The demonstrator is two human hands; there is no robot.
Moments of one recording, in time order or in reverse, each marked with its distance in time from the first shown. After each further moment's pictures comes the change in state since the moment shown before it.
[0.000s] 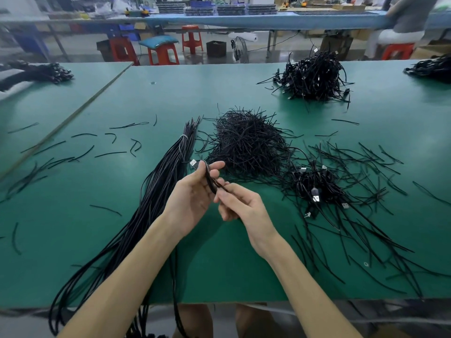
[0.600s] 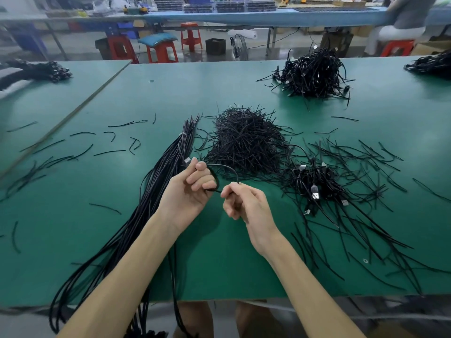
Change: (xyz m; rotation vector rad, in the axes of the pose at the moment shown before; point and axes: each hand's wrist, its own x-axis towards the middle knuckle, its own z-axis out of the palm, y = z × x) left_hand 0.003 0.008 -0.006 -0.477 -0.057 -0.095; right_hand 0.002 0.001 0.001 0.051 0.127 0.078
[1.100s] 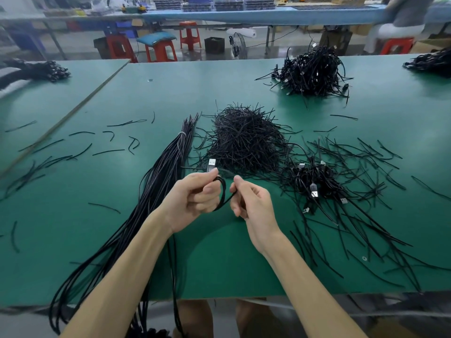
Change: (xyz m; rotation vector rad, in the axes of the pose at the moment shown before) left_hand -0.015 0.003 0.005 0.676 -0.210 -0.117; right_hand 0.002 0.003 -0.002 0.048 0.145 0.049
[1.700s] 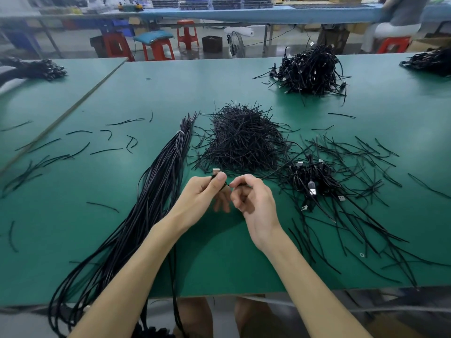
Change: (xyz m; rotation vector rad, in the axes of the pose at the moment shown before) left_hand 0.011 -0.024 0.007 0.745 0.226 0.308; right_hand -0.002 -0.007 -0.003 0.108 -0.009 -0.011
